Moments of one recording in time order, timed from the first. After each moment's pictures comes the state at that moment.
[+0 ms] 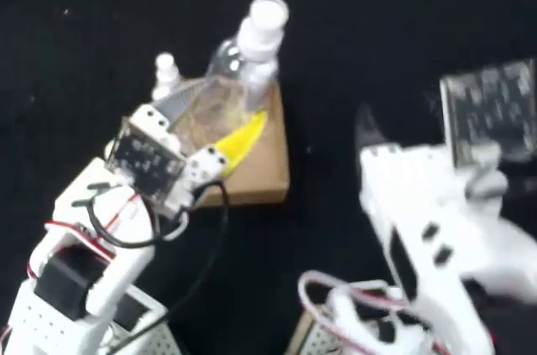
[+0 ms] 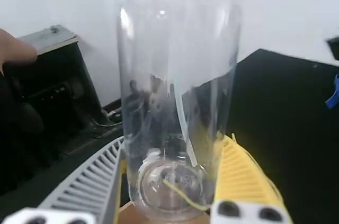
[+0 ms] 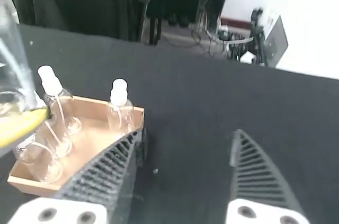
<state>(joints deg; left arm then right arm) 25.1 -70.6 37.2 45.0 -13.8 -6.0 -50.1 -14.3 98.9 3.8</state>
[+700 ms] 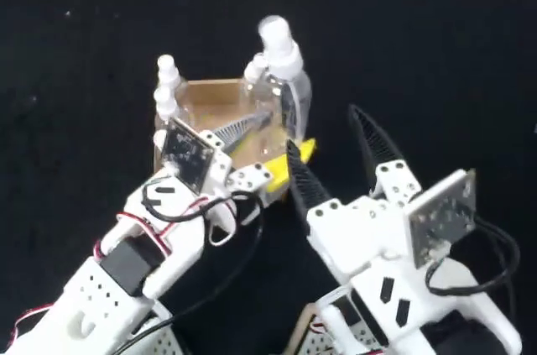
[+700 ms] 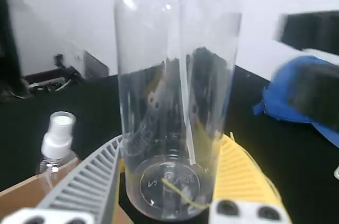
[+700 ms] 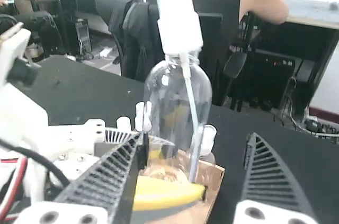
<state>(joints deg) 35.0 -69.8 59.2 24.0 3.9 -28.0 -79.1 28.2 70.0 0.5</state>
